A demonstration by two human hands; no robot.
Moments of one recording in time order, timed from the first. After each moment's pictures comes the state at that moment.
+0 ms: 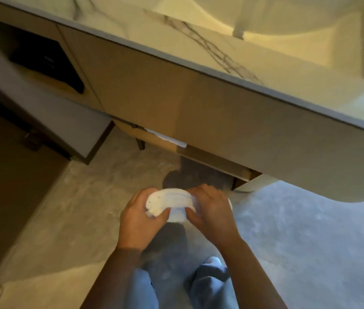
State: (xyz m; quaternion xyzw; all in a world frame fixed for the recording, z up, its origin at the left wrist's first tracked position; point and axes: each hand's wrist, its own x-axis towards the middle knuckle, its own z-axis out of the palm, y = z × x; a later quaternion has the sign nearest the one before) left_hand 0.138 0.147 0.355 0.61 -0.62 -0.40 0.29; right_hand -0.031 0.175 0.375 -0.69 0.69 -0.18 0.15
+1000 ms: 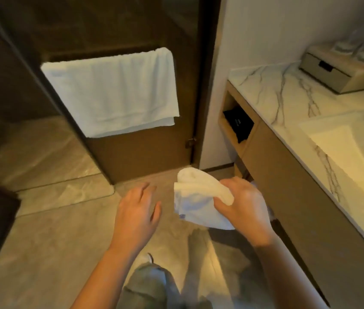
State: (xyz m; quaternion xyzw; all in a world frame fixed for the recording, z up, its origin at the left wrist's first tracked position) left_hand 0.231 0.342 0.586 0.85 -0.48 0.01 0.19; right_hand 0.058 0.188 0.609 -0.89 0.34 -0.22 0.20
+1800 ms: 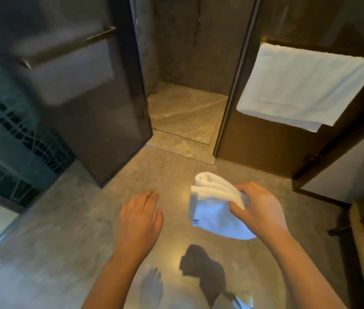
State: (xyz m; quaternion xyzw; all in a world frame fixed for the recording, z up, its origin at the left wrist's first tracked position) left_hand 0.203 0.817 0.606 0.96 -0.20 0.05 0.21; right_hand 0.165 0.568 0.613 -0.97 0.12 -0.07 0.21
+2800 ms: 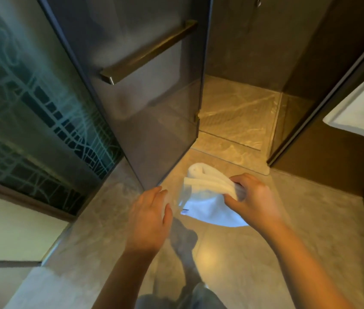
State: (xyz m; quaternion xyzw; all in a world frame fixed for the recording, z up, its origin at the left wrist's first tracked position) left_hand 0.473 1.057 0.586 0.96 -0.15 0.07 0.21; right_hand 0.459 0.833 0.605 -0.95 0.06 -0.03 0.31
